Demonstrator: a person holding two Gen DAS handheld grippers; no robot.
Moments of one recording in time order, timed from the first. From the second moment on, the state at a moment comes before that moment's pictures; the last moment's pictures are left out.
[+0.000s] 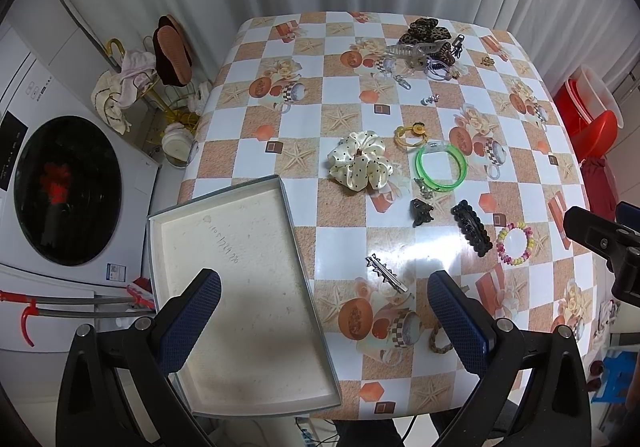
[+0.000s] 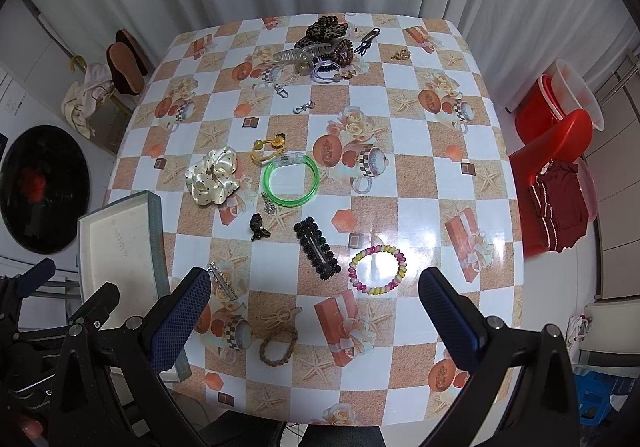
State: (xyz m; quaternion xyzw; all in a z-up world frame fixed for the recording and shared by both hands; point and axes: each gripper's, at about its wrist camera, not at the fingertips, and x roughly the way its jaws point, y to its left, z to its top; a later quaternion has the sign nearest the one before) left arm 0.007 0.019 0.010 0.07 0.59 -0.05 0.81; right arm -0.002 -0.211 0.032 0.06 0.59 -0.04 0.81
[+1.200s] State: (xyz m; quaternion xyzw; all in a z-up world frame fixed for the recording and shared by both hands) left arm 0.004 0.017 0.009 0.08 0.59 -0.05 0.81; right arm 0.000 -0.212 0.029 0.06 0.59 -0.04 0.81
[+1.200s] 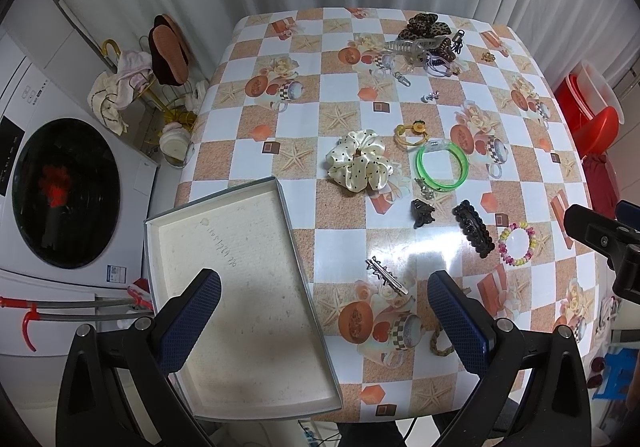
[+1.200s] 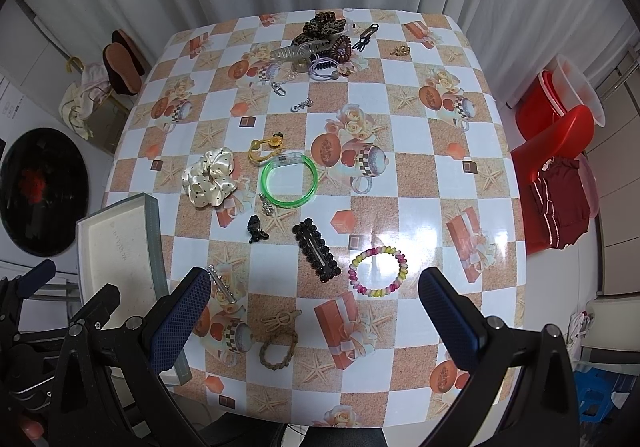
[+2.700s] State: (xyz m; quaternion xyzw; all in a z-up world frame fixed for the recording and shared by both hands) left arm 0.136 -0.018 -0.091 0.05 0.61 -0.07 0.78; right arm 0.093 -0.243 -0.070 0.08 0.64 -0.04 0.76
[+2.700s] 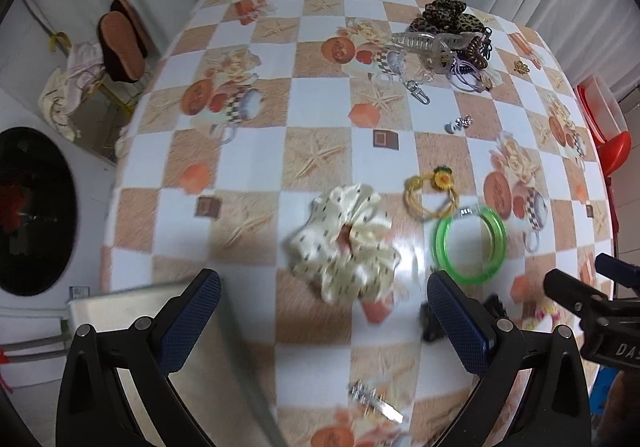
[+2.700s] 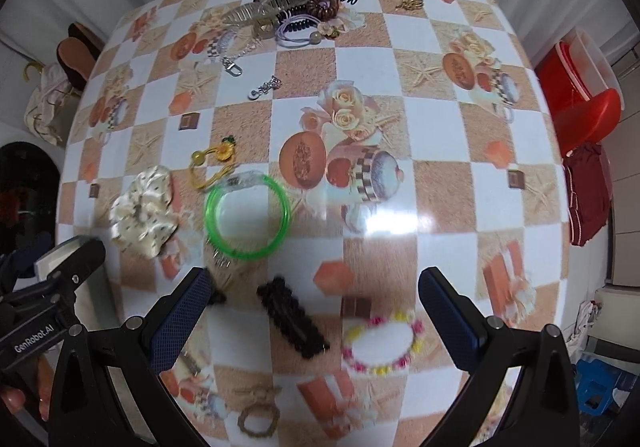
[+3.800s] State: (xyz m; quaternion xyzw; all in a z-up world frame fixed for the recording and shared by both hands) left arm 0.138 -0.056 -0.117 0.04 0.61 -0.11 0.79; right arm 0.126 -0.227 -0.123 0.06 0.64 -0.01 0.77
